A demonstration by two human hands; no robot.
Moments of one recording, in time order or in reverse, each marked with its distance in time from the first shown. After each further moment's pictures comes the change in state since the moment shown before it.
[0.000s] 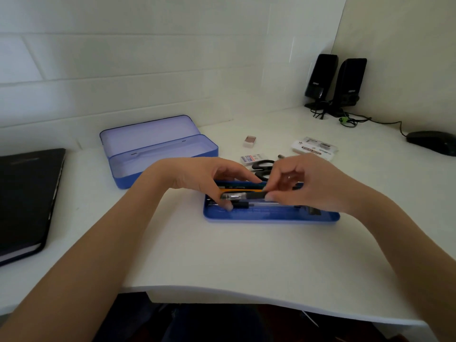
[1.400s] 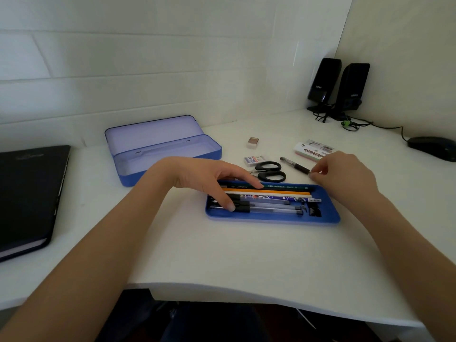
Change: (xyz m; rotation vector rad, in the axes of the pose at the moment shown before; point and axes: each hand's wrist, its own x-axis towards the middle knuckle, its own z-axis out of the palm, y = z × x) left_hand -0.002 -0.002 -0.002 0.072 -0.047 -0.023; right_hand 0.014 0.059 -0.012 -0.569 0.405 0.592
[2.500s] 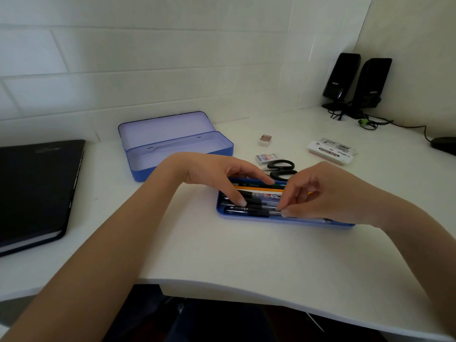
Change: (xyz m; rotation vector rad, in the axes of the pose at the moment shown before) left_hand 0.001 -0.006 -0.002 -0.098 -0.002 0.030; right_hand -0.052 -0.044 -0.033 0.548 -0.586 -0.553
